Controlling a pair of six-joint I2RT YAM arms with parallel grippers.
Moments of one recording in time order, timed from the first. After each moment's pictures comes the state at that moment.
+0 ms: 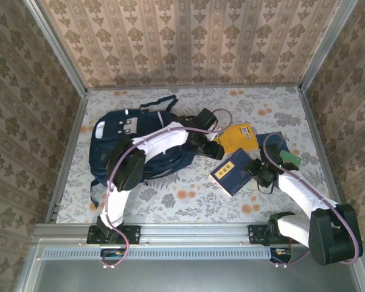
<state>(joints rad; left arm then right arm) -0.87 2.11 1.71 -0.79 0.43 -0.36 0.13 1.12 0.50 -0.48 -0.07 0.89</state>
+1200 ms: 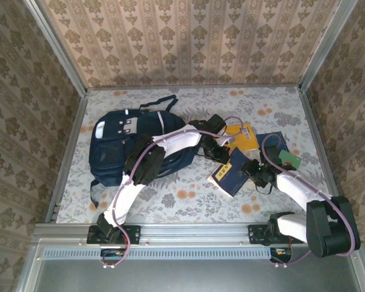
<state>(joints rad) -0.89 2.30 1.84 -0.73 0.63 -0.30 0.12 1.16 0.45 -0.35 -0.18 0.88</state>
